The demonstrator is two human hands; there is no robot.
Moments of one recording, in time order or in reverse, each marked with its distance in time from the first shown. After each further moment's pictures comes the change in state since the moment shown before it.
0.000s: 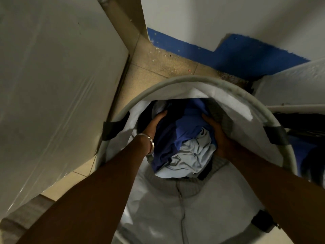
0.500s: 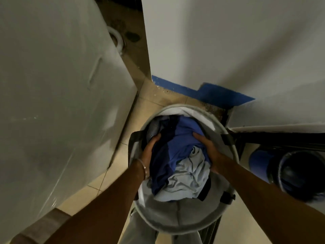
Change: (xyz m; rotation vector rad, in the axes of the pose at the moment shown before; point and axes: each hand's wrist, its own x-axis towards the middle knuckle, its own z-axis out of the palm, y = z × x) left_hand -0.145 -0.001 0.021 -0.079 -0.122 0.050; right_hand -0.121 -0.028 0.077 -0.251 -0.027 -0.039
